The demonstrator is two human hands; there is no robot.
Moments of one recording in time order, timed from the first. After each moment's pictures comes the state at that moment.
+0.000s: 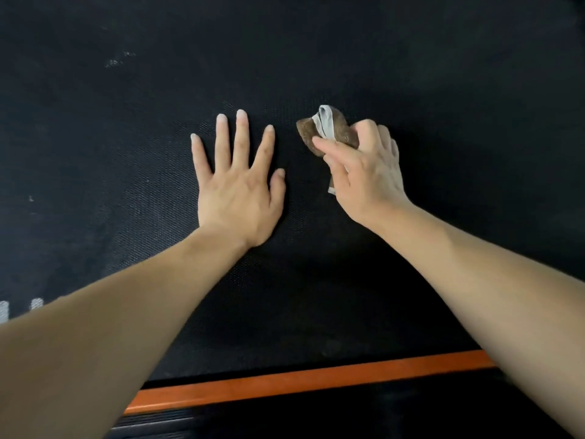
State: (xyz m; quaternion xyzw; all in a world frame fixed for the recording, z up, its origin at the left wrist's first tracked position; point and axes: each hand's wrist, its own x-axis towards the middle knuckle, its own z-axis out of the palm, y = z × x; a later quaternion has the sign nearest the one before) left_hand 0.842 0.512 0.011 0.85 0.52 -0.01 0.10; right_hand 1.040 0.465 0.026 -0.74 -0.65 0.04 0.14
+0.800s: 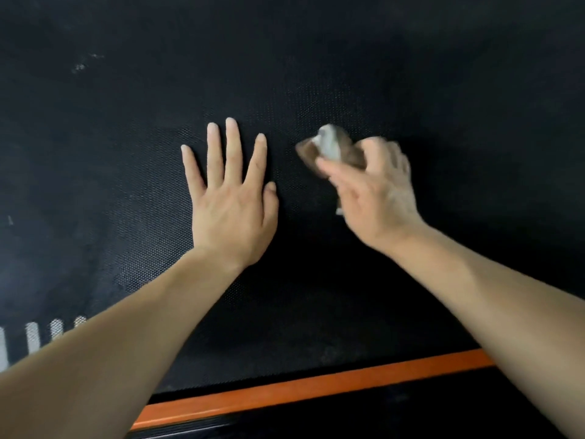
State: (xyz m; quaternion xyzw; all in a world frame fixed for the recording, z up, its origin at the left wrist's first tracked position) left_hand 0.846 0.506 0.014 0.86 0.50 0.02 0.11; right_hand 1.054 0.442 0.027 -0.74 -0.65 0.05 0.14
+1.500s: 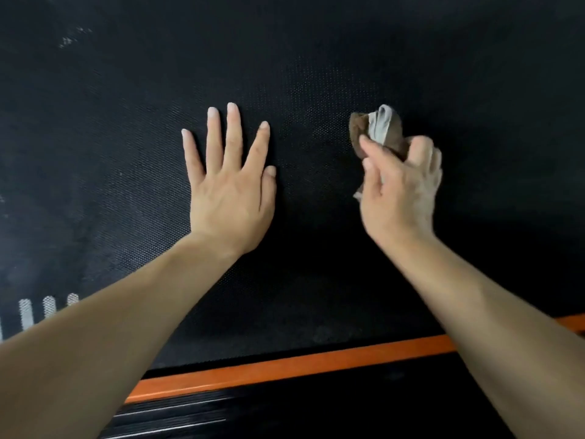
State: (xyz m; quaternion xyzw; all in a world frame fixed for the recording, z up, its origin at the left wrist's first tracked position) left_hand 0.849 0.491 0.019 0.86 0.49 0.03 0.14; right_hand 1.052 0.408 0.032 -0.86 -0.48 0.05 0.15
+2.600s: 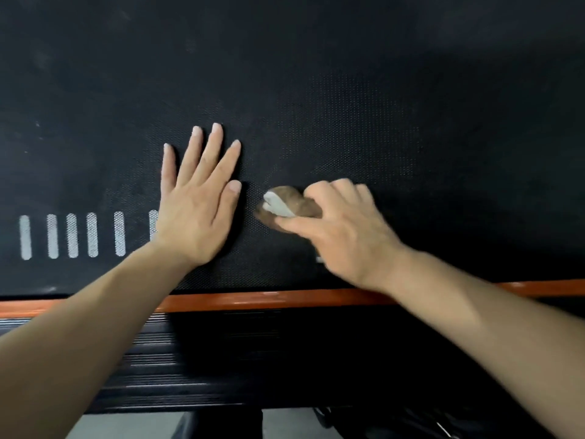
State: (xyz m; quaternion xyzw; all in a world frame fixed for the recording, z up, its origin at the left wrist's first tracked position) left_hand 0.763 0.414 0.026 0.85 0.49 0.03 0.19; right_hand 0.992 0.318 0.042 -0.59 -0.78 0.16 0.09
